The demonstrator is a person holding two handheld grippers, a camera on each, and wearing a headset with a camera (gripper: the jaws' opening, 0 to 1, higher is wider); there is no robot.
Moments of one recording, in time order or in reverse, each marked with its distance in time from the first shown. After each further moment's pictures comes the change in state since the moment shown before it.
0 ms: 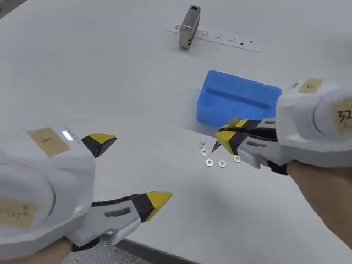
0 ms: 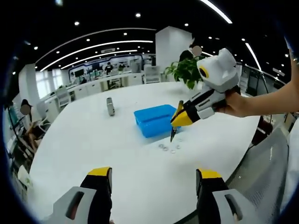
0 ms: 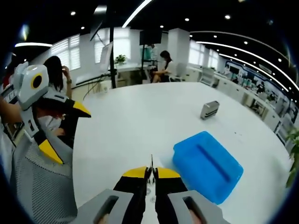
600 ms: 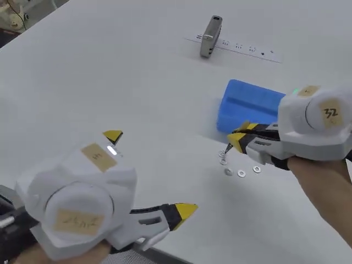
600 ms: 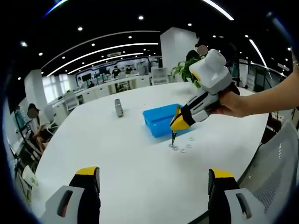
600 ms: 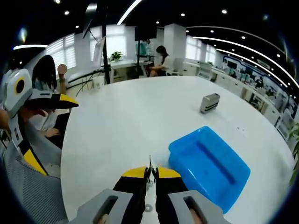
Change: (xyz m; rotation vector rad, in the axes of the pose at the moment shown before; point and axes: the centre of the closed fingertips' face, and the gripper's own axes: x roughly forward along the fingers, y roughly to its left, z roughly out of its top) left arm 0.005 0.012 -0.003 0.020 -0.020 0.074; right arm 0.029 -0.009 -0.009 0.016 0.037 -0.007
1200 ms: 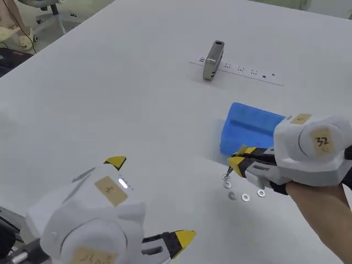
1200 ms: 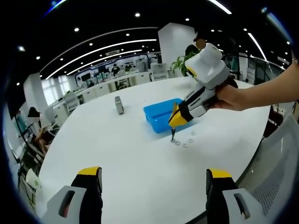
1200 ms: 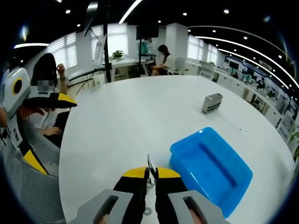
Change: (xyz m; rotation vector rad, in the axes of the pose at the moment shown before) left arm 0.003 0.001 -0.007 0.034 0.036 0.006; right arm 0.008 -0.002 0.001 -0.020 0.006 0.007
